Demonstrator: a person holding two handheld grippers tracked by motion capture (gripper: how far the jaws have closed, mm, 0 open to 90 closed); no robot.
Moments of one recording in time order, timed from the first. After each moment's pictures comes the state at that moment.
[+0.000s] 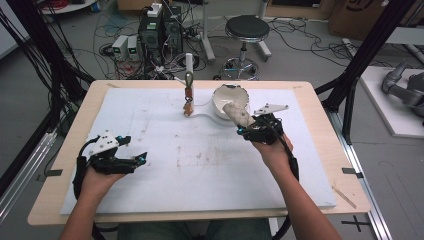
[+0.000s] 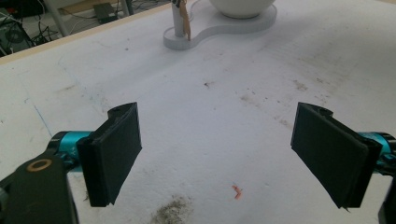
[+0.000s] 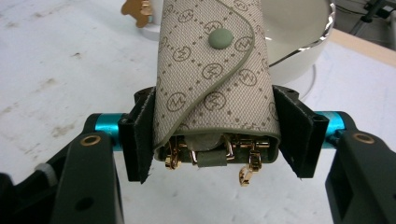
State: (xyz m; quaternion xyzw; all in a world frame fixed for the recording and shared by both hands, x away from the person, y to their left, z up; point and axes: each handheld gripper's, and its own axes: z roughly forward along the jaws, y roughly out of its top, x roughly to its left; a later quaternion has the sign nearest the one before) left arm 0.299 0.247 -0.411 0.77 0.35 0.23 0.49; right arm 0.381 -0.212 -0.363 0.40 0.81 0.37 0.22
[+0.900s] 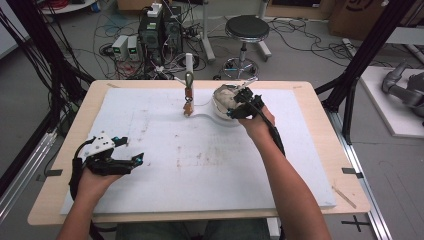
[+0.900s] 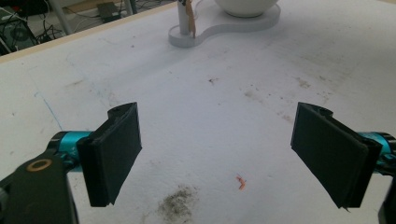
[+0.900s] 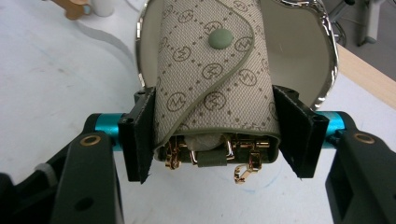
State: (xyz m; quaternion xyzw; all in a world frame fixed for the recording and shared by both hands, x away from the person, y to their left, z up) left arm 0.295 0.256 -0.411 0.76 0.35 0.23 0.49; right arm 0.467 -0.163 -0.358 0.40 0.85 0.25 0.24
